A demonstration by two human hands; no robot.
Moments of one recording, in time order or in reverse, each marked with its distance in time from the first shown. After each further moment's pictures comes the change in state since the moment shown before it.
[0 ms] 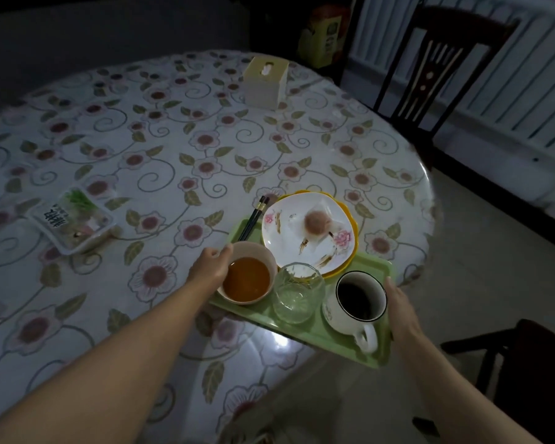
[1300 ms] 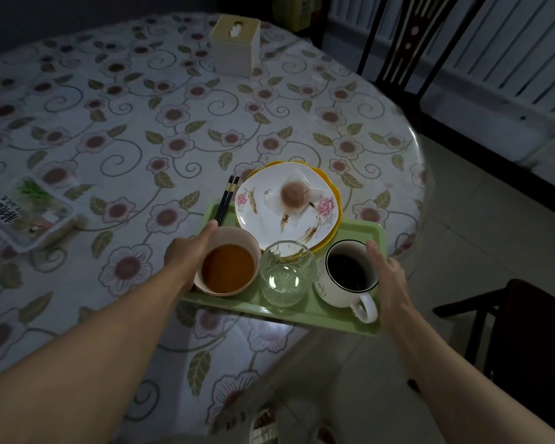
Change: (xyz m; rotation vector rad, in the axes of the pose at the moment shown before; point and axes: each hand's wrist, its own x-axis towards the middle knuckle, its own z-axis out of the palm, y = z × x) left_hand 0.024 -0.008 0.019 -0.167 0.126 -0.131; right_hand 0.000 0.002 0.006 0.172 0.048 -0.015
